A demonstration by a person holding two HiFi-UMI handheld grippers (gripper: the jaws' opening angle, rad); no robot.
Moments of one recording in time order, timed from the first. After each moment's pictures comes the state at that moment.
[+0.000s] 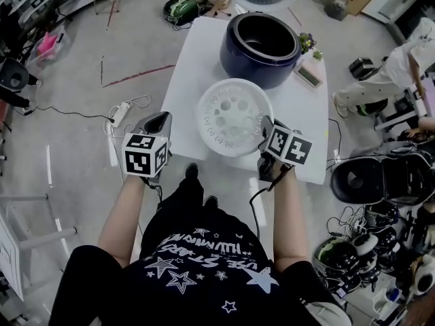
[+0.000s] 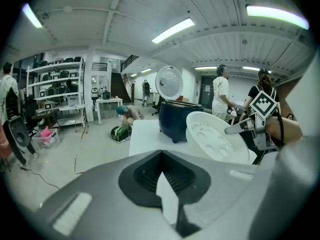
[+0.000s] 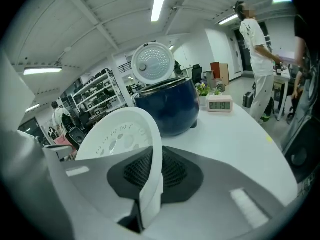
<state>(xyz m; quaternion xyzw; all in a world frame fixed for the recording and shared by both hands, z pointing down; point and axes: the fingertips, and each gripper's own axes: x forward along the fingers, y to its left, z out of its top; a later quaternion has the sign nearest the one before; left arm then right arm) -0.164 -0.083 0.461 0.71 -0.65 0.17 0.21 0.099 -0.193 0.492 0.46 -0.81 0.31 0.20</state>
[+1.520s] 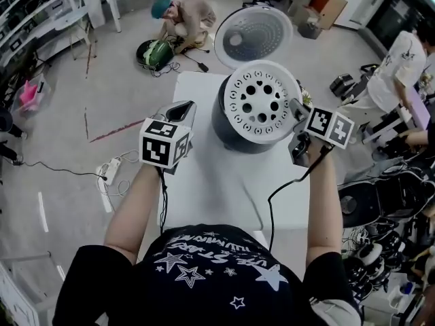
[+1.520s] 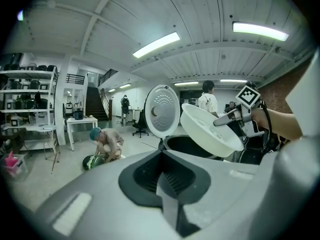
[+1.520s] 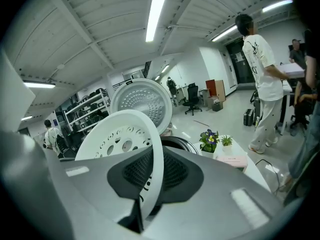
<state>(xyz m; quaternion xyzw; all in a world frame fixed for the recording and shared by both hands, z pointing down) -0.177 -0.323 0.350 0.81 -0.56 0.12 0.11 0.091 -0.416 0.338 0.50 -0.81 0.27 0.11</state>
